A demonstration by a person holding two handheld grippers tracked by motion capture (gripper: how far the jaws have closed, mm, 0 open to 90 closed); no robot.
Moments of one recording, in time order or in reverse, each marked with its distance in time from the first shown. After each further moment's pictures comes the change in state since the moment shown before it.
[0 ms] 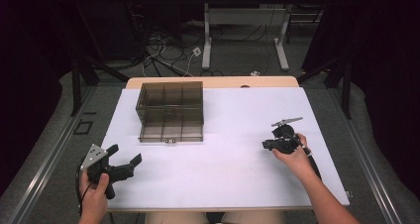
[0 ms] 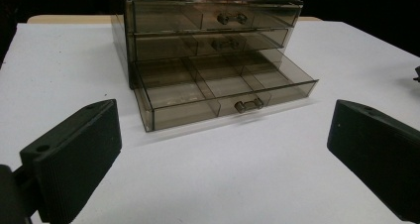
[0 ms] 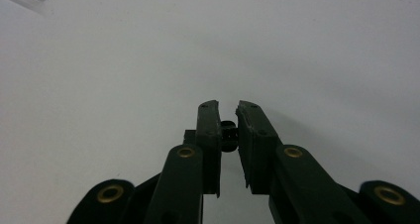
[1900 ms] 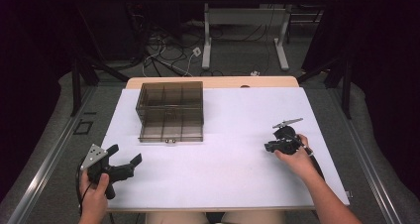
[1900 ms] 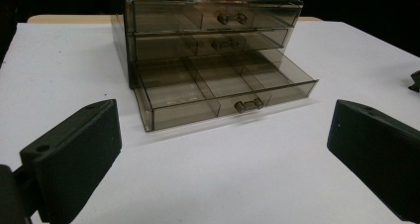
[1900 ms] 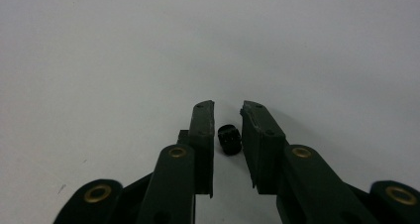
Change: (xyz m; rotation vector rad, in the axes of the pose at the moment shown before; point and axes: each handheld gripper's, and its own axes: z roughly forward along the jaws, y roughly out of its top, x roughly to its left) left arm 0.000 0.000 0.000 0.000 0.001 -0.001; right arm -0.012 -0.006 0.008 0.040 -0.014 -0.026
